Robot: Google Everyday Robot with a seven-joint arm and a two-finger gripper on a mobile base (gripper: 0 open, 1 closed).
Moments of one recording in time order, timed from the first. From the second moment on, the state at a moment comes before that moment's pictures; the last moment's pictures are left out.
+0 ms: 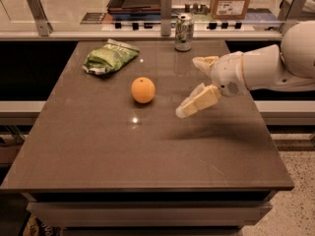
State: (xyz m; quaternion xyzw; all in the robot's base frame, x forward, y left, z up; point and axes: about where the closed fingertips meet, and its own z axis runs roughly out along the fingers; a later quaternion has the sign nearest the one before) arm 0.557 -0.080 0.886 -0.53 0.69 0.23 0.44
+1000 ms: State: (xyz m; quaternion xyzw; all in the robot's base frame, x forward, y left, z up) arm 0.580 -0.065 0.877 -0.52 0.68 0.26 0.45
